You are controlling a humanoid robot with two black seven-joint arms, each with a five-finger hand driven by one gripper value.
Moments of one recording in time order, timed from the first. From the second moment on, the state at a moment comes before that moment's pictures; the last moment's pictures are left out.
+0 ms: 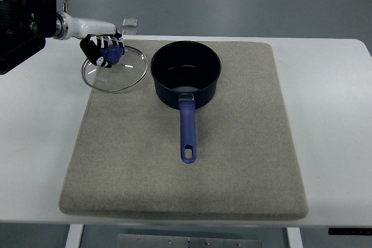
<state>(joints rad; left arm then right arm) -1.32 0.50 0.03 -0.69 1.35 -0.33 -0.27 0.00 0.00 -0.07 0.19 -0.02 0.02 0.07</state>
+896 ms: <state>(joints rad) -1.24 0.49 0.01 -0.69 0.99 -0.05 -0.27 0.00 0.00 -0.07 0.19 -0.02 0.02 0.07</state>
